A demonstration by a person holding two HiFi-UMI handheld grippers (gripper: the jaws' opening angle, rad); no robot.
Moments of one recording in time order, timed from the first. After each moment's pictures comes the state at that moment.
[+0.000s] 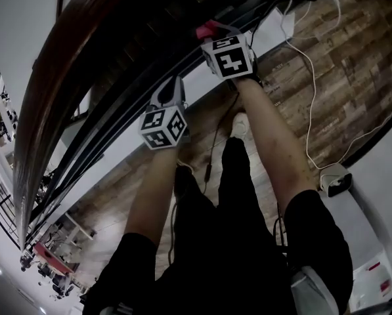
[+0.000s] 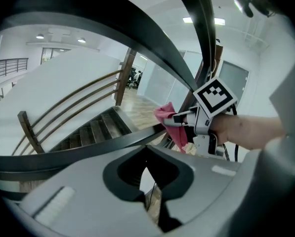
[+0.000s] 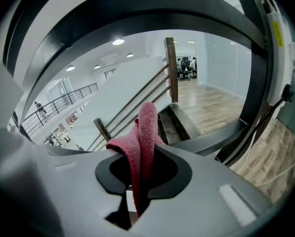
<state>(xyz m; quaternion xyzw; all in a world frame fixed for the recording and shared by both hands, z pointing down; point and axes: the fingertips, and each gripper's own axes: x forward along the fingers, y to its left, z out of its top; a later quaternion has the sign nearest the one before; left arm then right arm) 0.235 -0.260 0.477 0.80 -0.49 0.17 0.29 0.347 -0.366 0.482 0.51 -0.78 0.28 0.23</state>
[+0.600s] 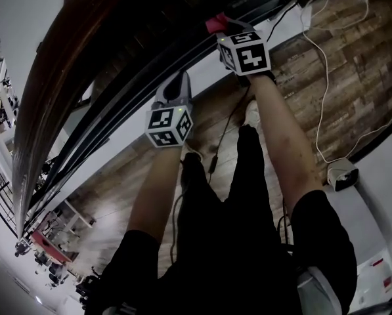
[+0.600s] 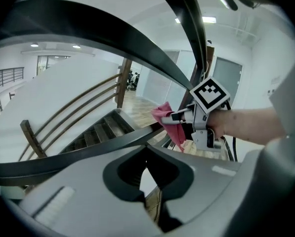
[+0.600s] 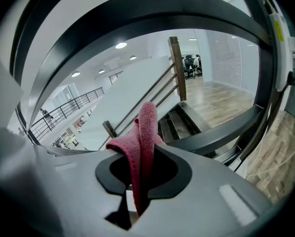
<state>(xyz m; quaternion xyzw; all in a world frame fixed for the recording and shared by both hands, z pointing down) 0.178 -0.221 0.463 0.81 -0.49 0.18 0.25 0.295 -0.334 0.473 0.48 -0.80 0.29 0.21</state>
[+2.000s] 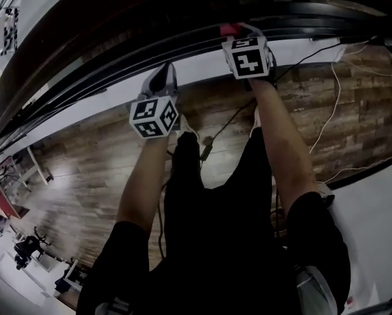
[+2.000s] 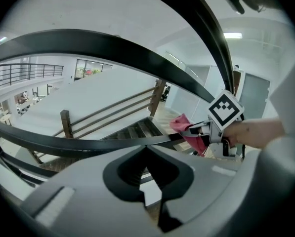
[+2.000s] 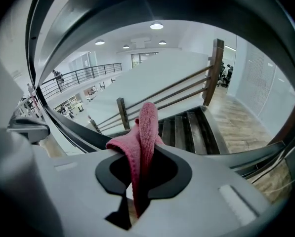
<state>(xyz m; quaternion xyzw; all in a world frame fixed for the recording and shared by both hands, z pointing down) -0.026 -0.139 0.464 0.72 -0.63 0.11 0.28 0.118 -0.267 0.486 0.41 -0.82 0.19 0.35</state>
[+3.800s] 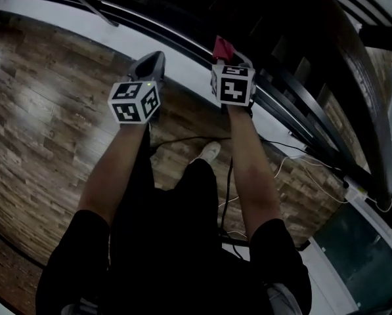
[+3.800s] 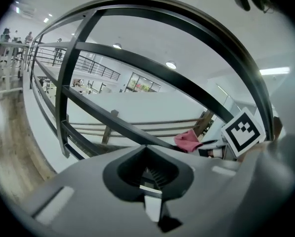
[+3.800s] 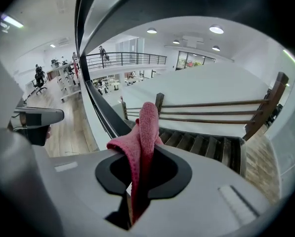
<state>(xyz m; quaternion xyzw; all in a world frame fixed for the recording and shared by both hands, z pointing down) -0.191 -0.037 0.473 0.52 -0.79 -0.07 0.32 -0.099 -0.180 0.489 0.21 -0.88 0.06 0.43</state>
